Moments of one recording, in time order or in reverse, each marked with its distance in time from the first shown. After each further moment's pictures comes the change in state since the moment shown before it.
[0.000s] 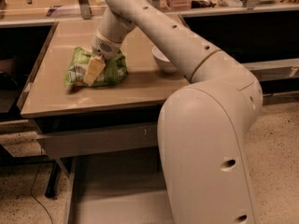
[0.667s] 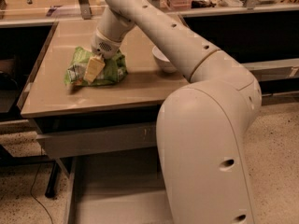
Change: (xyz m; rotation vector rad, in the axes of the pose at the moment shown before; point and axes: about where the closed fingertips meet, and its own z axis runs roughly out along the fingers) arm -0.002 0.000 -0.004 0.000 0.000 0.000
